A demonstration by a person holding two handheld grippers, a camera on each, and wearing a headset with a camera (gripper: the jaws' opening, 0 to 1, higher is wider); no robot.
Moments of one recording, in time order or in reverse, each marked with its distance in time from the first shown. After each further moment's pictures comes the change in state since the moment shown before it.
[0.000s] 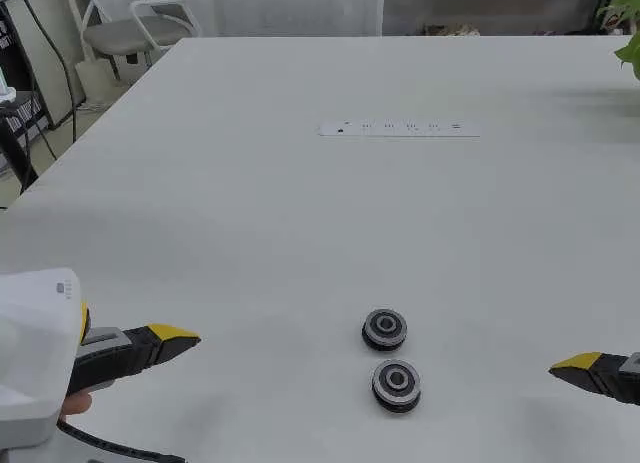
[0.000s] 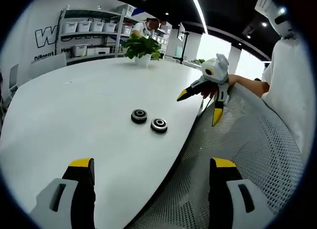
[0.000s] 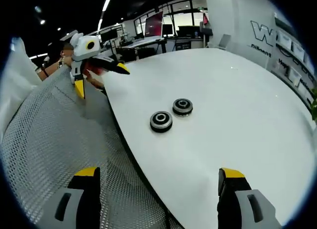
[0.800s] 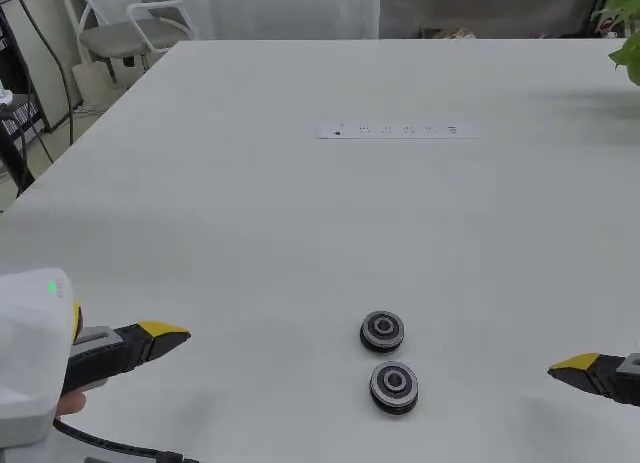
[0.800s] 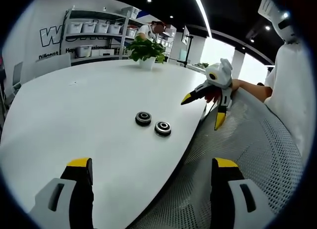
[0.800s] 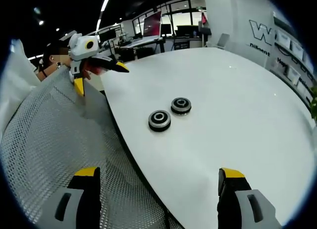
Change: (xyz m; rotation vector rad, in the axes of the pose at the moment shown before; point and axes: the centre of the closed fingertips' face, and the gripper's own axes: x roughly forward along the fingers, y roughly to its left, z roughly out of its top) left arm -0.002 0.005 0.004 -0.010 -0.027 0.026; right arm 0.000 0.000 0.000 0.000 0.002 -0.003
